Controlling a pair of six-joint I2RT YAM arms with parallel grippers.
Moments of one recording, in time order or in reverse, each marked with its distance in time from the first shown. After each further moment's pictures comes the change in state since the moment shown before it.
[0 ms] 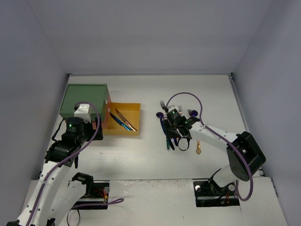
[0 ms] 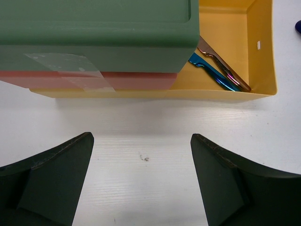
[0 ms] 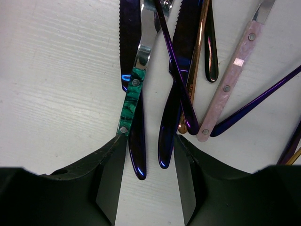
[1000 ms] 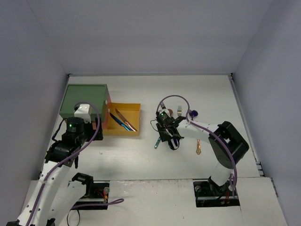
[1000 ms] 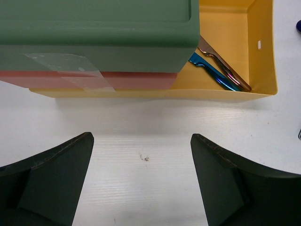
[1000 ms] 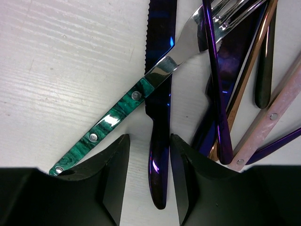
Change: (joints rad) left arm 0.000 -0.001 0.000 0.000 0.000 0.000; right arm 0.065 0.214 0.089 0.017 0.031 0.013
